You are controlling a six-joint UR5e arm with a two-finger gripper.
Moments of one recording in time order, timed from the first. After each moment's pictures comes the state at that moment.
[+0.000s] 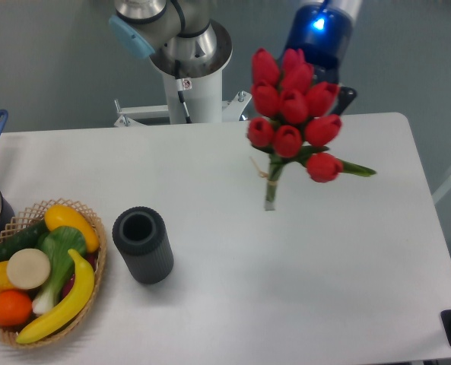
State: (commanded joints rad) arm 2.86 -1.63 -1.72 -0.75 0.58 0.93
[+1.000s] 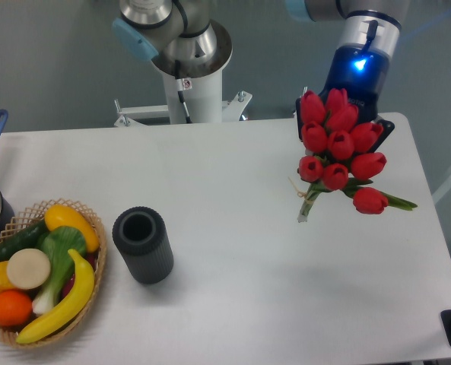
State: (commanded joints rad) arm 2.91 -1.68 -1.72 -0.75 0.58 0.95
